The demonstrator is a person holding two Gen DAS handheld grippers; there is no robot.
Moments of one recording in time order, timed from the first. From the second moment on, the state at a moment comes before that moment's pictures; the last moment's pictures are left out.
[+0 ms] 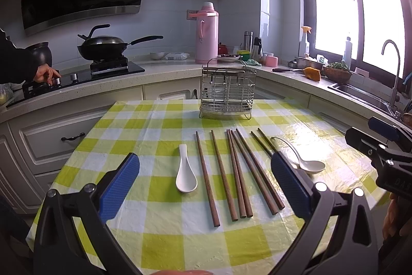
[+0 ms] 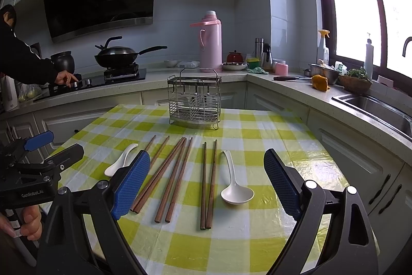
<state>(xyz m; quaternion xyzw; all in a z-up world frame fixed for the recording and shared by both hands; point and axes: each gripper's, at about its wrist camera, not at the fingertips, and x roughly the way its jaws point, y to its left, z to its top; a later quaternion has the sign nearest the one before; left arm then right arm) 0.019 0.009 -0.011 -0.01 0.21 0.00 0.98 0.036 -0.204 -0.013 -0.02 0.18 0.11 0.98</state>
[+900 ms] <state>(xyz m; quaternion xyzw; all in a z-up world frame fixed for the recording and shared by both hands) 0.198 0.078 -0.088 -0.07 0.48 0.00 0.87 0.236 -0.218 -0.079 -0.06 0.41 0.11 0.90</state>
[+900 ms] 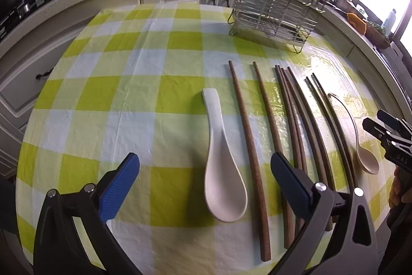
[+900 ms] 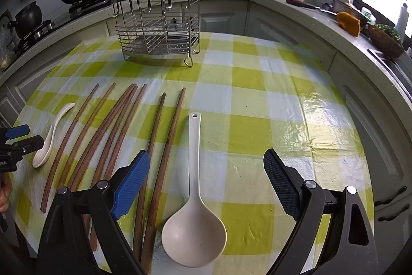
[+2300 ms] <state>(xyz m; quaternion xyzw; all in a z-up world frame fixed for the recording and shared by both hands) 0.237 0.077 -0.099 -0.06 0.49 0.01 0.87 0.284 -0.203 -0.103 -0.08 0.47 0.13 0.87</state>
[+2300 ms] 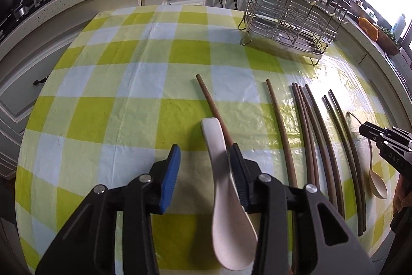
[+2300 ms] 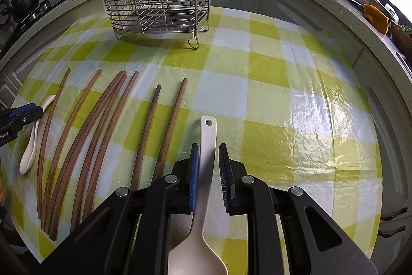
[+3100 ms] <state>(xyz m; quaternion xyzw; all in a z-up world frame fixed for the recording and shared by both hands) 0.251 0.057 -0.107 -0.04 0.48 -0.01 0.88 0.282 -0.206 -0.100 -0.08 0.46 0.12 0.88</state>
